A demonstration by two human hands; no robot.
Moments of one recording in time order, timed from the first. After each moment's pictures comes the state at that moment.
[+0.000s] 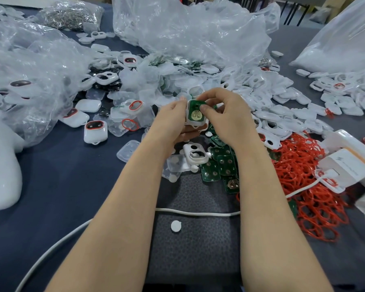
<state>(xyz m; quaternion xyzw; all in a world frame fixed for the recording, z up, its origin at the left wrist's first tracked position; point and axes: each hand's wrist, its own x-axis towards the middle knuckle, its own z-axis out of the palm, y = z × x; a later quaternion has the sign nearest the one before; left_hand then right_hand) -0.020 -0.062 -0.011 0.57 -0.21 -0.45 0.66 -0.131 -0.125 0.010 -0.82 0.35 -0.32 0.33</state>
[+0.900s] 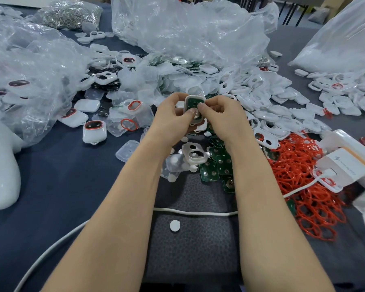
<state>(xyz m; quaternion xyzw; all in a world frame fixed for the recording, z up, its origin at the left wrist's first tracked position) -0.023 -0.056 -0.010 0.59 -0.34 -0.36 0.64 -0.123 -0.128 0.000 -0.75 0.39 -0.34 0.41</state>
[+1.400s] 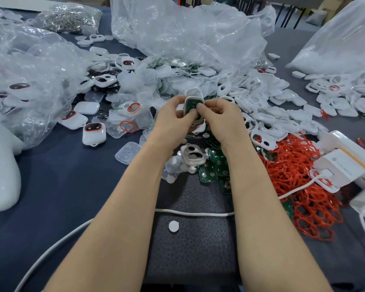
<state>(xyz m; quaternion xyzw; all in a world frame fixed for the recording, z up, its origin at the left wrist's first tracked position) -0.029 -0.055 -0.009 0.57 -0.34 -0.36 0.65 -0.122 -0.127 -0.003 -0.70 0.40 -0.37 0.46</state>
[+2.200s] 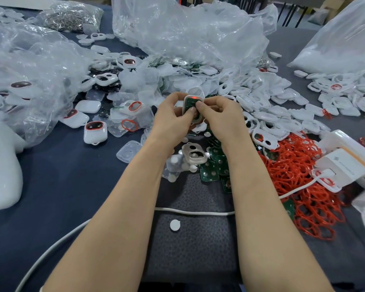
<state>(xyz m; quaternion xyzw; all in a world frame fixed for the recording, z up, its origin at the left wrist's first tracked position) -0.027 -0.056 -0.009 0.60 -0.33 -0.33 0.65 -0.118 -0.126 -0.003 -0.71 0.40 -0.36 0.46</state>
